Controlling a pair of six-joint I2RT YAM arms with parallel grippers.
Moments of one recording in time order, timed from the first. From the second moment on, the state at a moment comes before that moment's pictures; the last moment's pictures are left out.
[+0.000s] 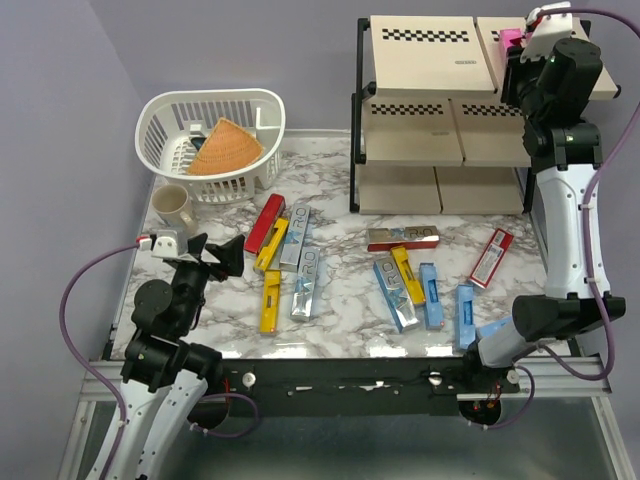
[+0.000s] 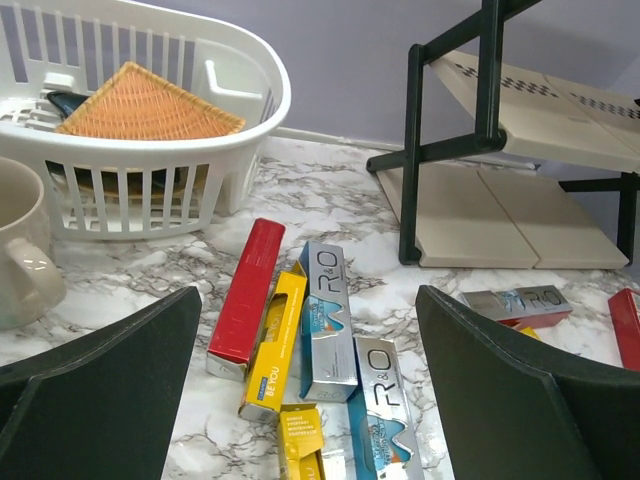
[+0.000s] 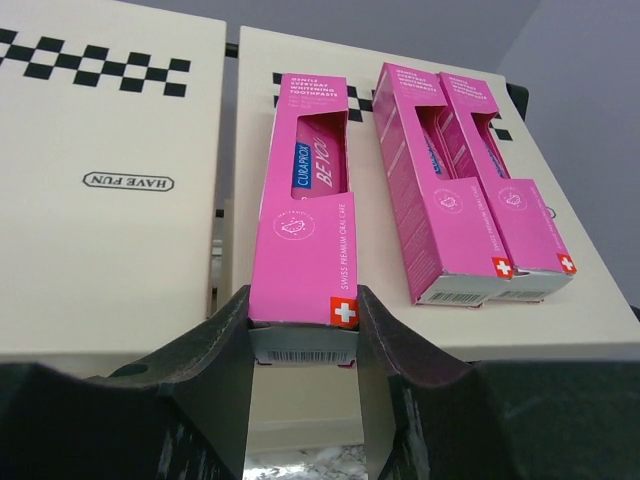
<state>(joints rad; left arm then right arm) -0.32 0.24 0.55 -0.24 -0.10 -0.30 0.05 1.57 2.04 -0.55 0.18 -0.26</state>
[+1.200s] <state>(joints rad) -0.30 0.26 0.55 -0.22 -0.03 -0.31 -0.03 1.65 2.07 -0.49 0.14 -0.28</state>
